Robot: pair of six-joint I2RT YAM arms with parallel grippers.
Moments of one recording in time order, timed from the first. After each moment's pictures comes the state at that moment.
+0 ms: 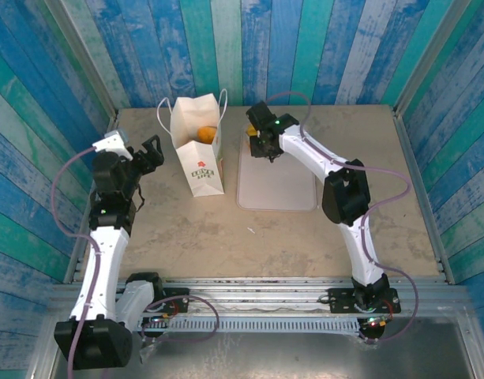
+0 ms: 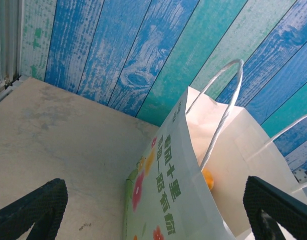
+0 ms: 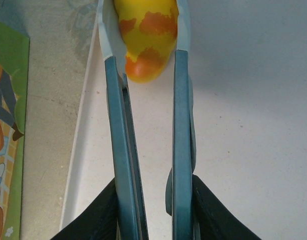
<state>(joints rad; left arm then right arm) 0.07 0.89 0.79 -0.09 0.14 -0.43 0.59 2.25 2.08 -0.94 0.16 0.45</state>
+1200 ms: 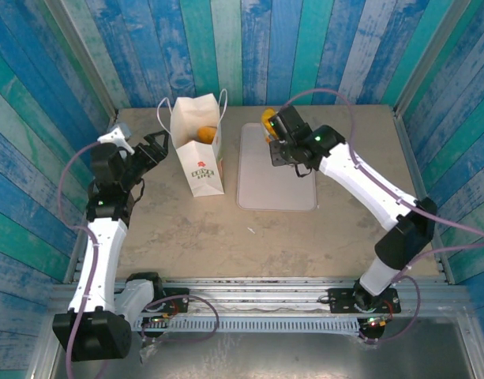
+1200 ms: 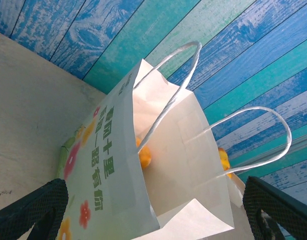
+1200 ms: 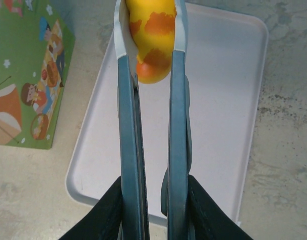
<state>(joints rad) 0.07 0.95 0.88 -0.16 0.36 -0.68 0.68 1.65 1.67 -0.96 0.29 0.40</state>
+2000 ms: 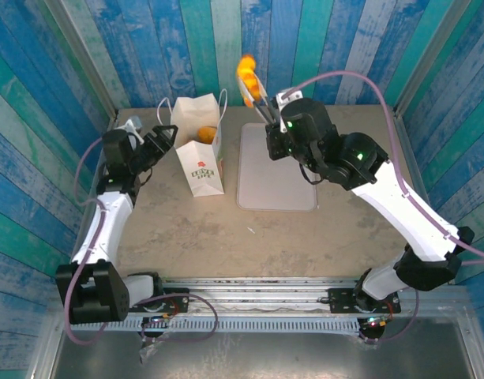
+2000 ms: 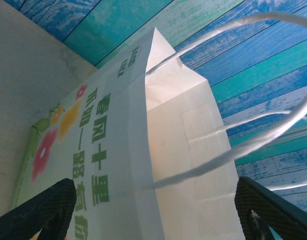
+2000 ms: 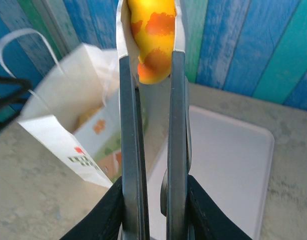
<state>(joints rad) 0.07 1.20 0.91 -0.01 0.49 -0.80 0.92 1.52 1.96 -0.96 0.43 0.30</state>
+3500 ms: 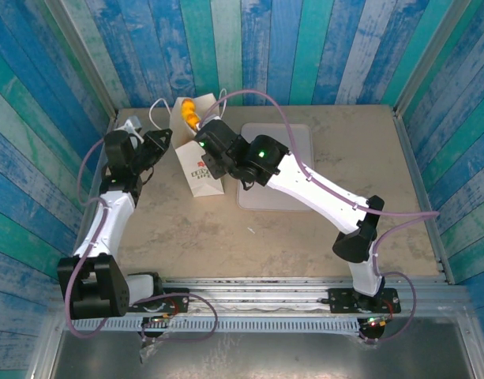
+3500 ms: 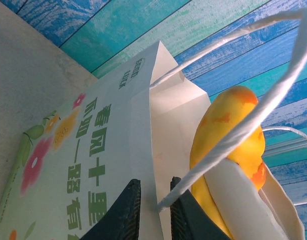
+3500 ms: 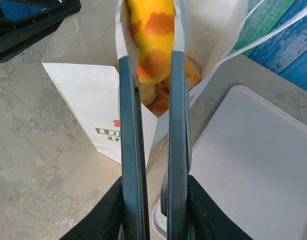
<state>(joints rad) 0.07 1.22 0.88 0.09 0.47 -0.86 1.06 1.99 2.25 -1.06 0.46 0.27</state>
